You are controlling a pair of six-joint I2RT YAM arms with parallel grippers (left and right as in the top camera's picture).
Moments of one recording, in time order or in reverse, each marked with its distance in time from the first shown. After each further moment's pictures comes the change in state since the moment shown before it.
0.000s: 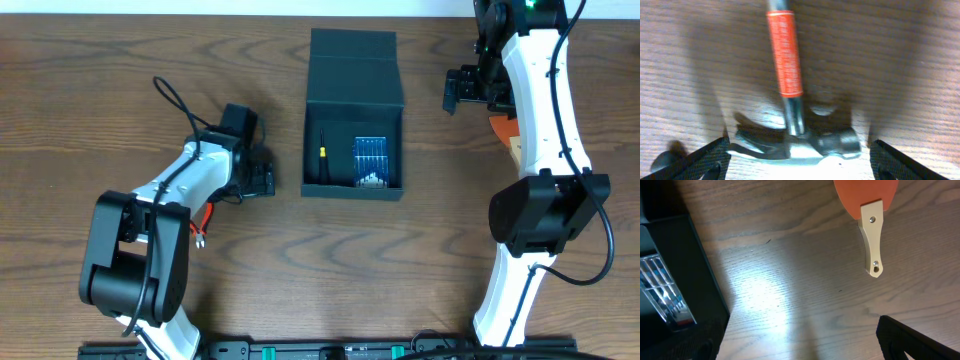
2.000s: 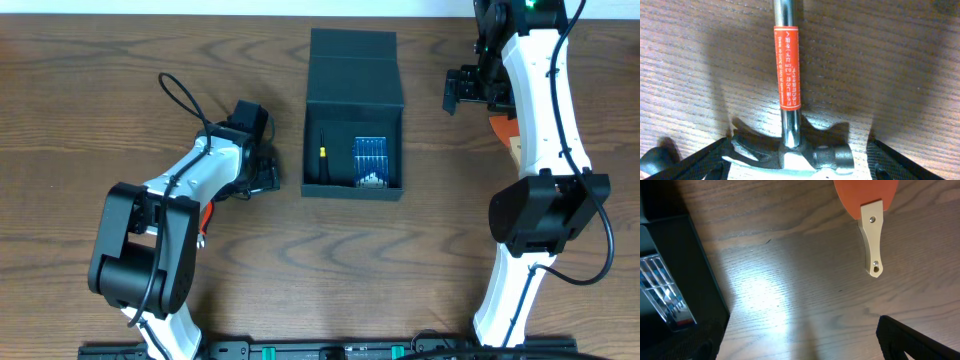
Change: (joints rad) left arm -0.030 0.051 0.053 -0.022 -0.048 -0.134; right arm 0.000 0.000 0.000 0.000 0.000 0.000
